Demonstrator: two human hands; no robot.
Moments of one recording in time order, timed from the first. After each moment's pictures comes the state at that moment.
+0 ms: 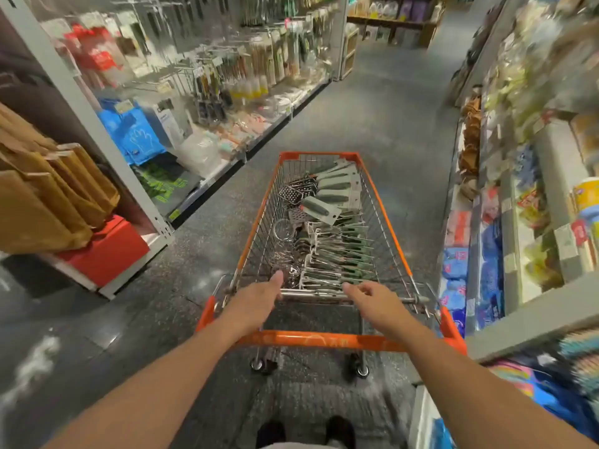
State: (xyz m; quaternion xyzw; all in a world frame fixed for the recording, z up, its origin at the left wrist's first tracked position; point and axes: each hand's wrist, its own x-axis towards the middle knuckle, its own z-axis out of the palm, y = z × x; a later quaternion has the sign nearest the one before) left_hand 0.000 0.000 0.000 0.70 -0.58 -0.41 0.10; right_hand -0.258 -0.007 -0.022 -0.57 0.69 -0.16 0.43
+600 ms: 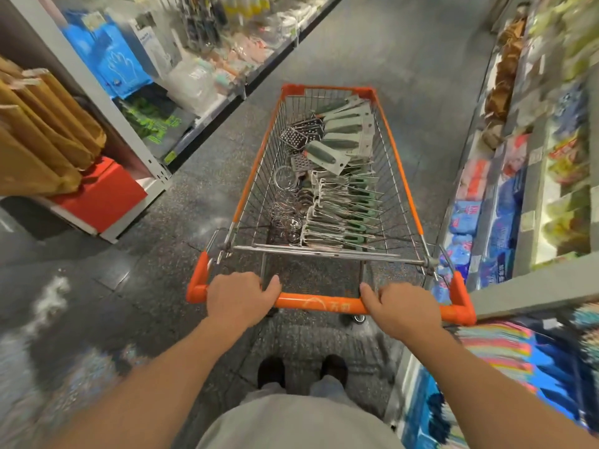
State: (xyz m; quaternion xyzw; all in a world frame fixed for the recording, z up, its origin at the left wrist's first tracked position) left_hand 0.003 0.027 -0.049 0.72 -0.67 -0.10 -0.13; right_hand -0.286 0.026 -0.056 -0.71 0.68 0.13 0.12
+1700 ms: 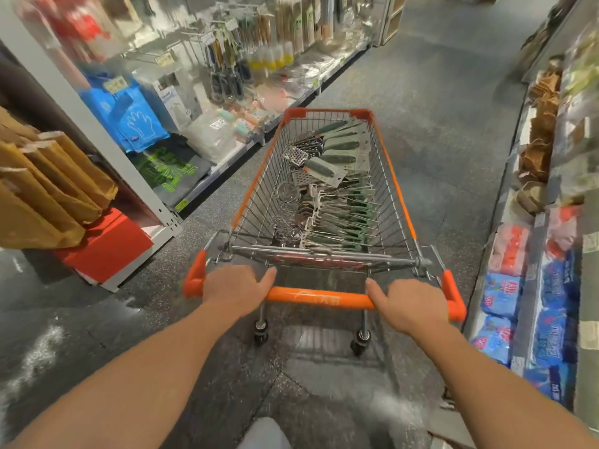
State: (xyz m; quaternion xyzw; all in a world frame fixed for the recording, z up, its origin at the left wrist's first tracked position) left_hand 0.019 -0.230 -0.060 0.76 -0.64 -0.07 -0.13; right_hand -0.298 -0.244 -0.047 -0.74 0.65 0.11 0.11
